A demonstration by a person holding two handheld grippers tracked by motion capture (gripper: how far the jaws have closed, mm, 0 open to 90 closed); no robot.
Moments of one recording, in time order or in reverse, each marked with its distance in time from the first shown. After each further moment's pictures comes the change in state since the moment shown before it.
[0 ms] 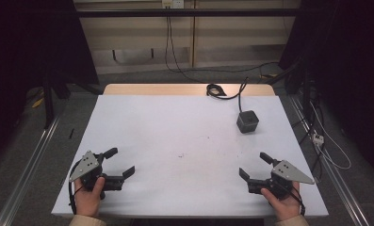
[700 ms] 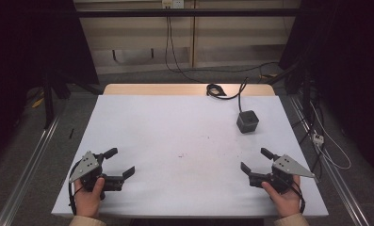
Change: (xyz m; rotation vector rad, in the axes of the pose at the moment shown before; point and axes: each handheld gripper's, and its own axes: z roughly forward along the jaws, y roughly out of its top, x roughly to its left) left arm -0.001 -0.001 -0.001 -0.005 0.002 0.001; right arm -0.012 0.006 0.008 0.009 -0.018 -0.002
